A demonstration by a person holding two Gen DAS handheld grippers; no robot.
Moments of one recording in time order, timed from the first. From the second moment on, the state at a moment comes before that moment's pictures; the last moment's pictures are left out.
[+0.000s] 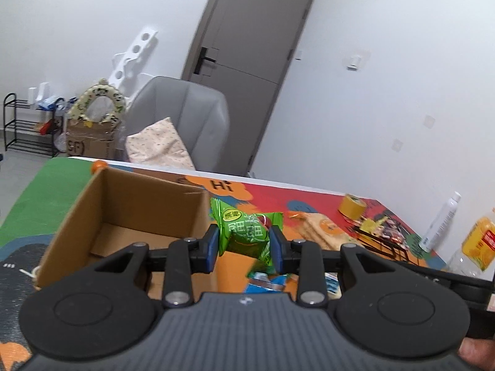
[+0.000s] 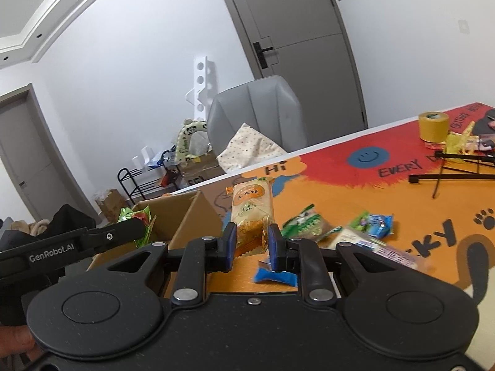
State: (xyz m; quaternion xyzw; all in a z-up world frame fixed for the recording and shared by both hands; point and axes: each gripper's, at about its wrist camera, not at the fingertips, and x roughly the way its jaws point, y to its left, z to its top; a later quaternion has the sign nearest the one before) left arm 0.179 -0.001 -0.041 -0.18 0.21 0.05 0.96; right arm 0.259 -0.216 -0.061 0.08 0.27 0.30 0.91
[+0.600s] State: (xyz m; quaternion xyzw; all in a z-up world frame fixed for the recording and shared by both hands) left arm 0.167 0.063 -0.053 -0.20 0.22 0.12 0.95; right arm 0.253 -0.162 -0.053 0.07 0.27 0.34 0.90
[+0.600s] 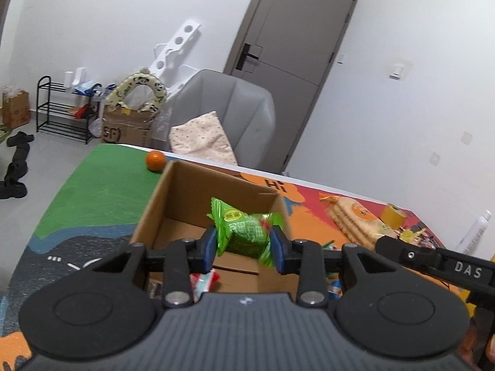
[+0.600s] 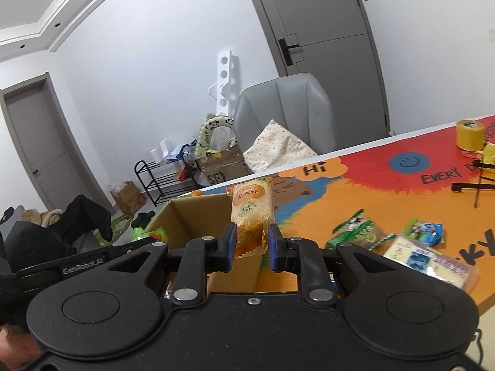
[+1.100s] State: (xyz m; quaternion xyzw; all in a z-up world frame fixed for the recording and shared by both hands) left arm 0.146 0.092 -0.055 -0.22 0.21 0.15 0.94; right arm 0.243 -0.122 -0.050 0.07 0.28 0.37 0.89
